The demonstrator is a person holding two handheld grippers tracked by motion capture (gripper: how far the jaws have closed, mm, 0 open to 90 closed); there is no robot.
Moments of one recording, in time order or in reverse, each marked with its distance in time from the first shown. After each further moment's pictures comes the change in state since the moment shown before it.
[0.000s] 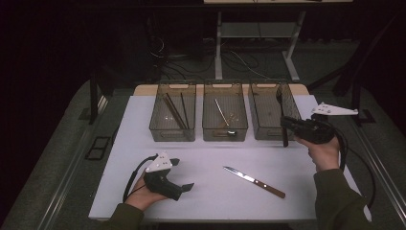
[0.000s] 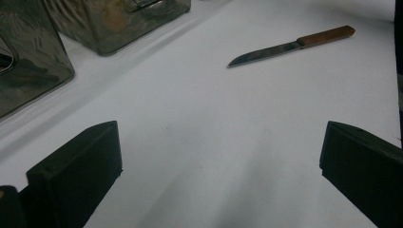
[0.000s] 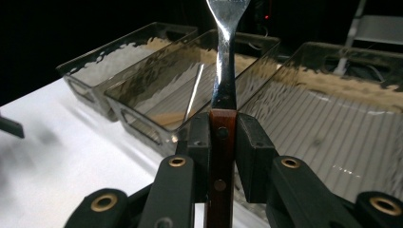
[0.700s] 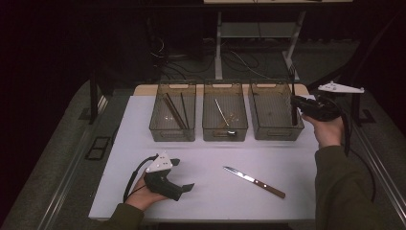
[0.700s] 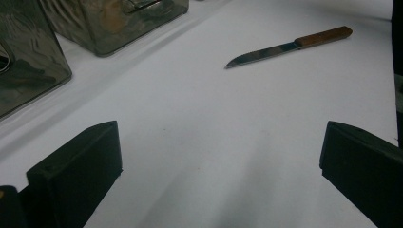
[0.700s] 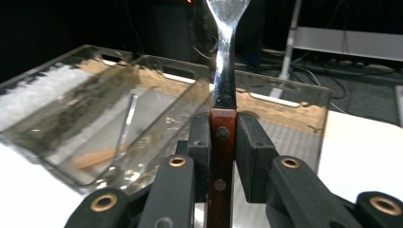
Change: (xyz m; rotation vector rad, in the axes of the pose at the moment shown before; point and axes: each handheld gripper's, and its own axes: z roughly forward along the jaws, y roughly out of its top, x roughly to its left) left arm -0.001 0.000 0.000 -0.008 -0.006 -0.009; right arm -0.041 0.040 0.010 -0.025 -0.190 0.026
